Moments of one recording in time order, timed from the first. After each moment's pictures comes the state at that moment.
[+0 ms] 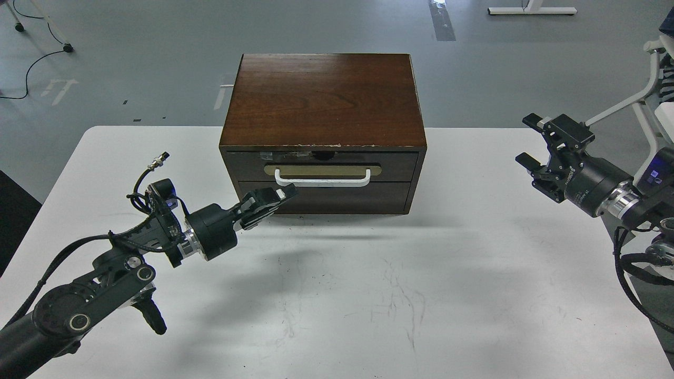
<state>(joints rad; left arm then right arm) -0.34 0.48 -0.75 -1.29 1.24 -0.36 -0.49 0.65 -0.85 0.38 1.17 -0.45 0.19 0.49</state>
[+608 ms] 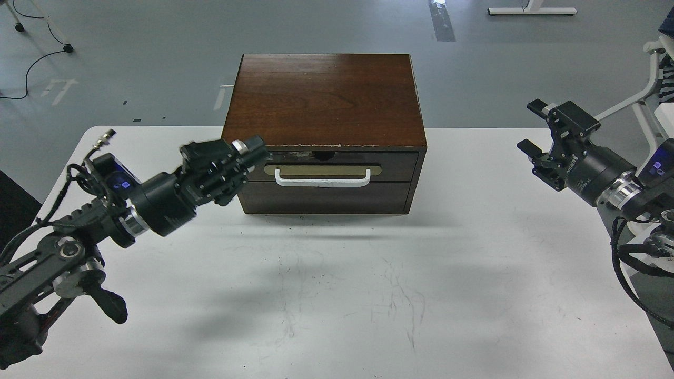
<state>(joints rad) -0.31 0.64 -1.03 -1.38 0.56 -0.49 -0.49 0.62 -0.79 0.47 1.17 -0.44 0.16 0.49</state>
